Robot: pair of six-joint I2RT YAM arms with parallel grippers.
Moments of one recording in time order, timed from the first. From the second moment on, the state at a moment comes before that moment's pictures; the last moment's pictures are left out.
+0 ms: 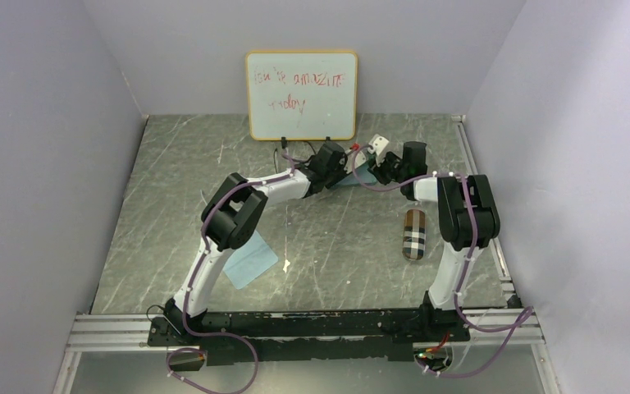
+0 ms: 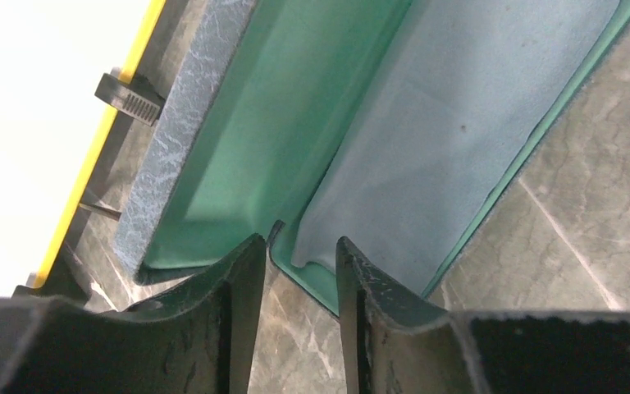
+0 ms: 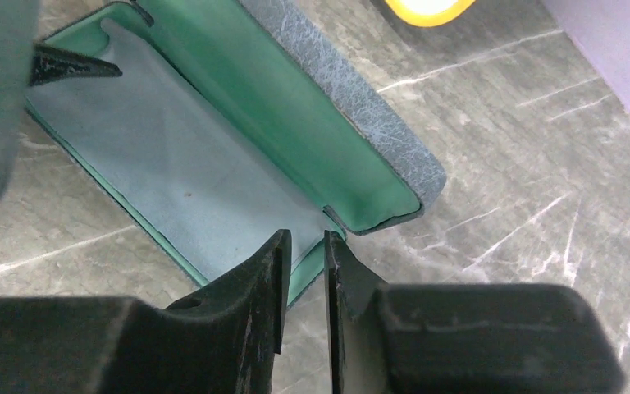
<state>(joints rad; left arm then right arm) -0.74 2.32 1.72 -0.02 -0.16 0.42 0.08 1.95 1.00 0.43 -0.58 -0.62</state>
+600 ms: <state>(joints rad) -0.73 1.85 1.34 0.05 -0.16 0.47 0.09 1.68 0.95 0.30 -0.59 -0.58</state>
